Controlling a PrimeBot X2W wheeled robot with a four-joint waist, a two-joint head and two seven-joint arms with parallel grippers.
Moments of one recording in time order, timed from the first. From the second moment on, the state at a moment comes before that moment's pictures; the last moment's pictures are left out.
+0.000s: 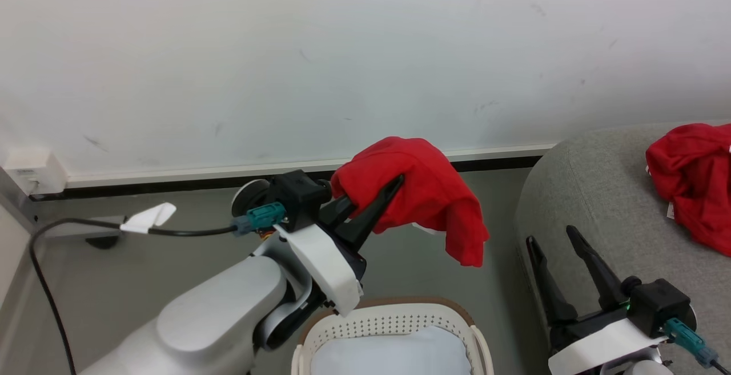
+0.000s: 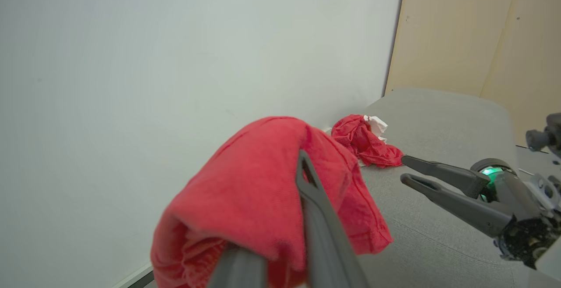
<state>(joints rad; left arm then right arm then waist) -0.84 0.41 -1.10 0.24 -0.82 0.06 -0.26 -0.23 -0.17 0.30 0.29 0.41 0.13 -0.26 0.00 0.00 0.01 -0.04</state>
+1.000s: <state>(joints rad) -0.75 0.30 -1.14 0.27 -0.75 0.00 -0.26 -0.49 -0.16 0.63 0.60 0.45 0.13 -0.26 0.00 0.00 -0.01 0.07</state>
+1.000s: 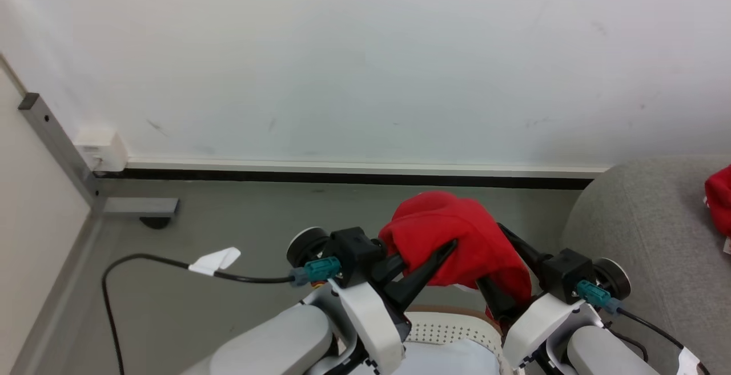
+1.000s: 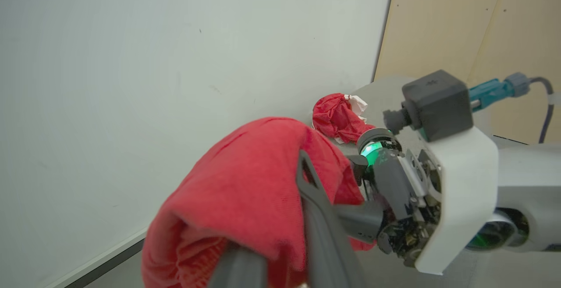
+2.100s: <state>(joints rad) -0.69 0.27 -1.13 0.29 -0.70 -0.04 -0.26 -0.52 -0.18 0.69 0.63 0.50 0.13 -0.26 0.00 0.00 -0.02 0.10</state>
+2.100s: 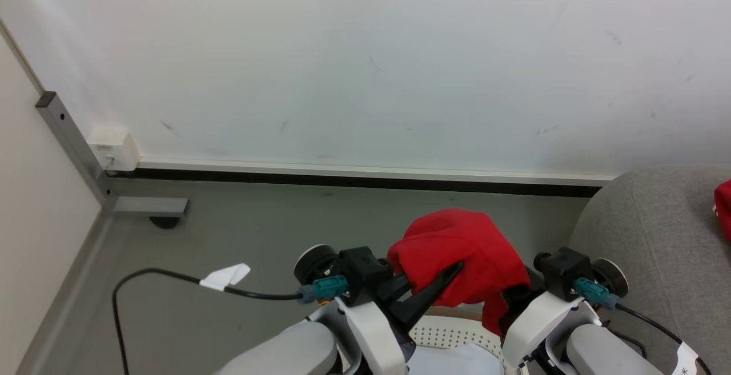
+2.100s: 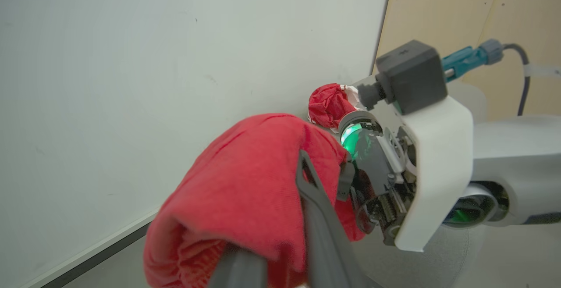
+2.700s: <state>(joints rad) -0.65 0.29 -1.12 0.27 -0.70 -0.02 -0.26 -0.49 -0.19 0.58 0.56 0.53 0.13 -0.26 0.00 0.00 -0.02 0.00</state>
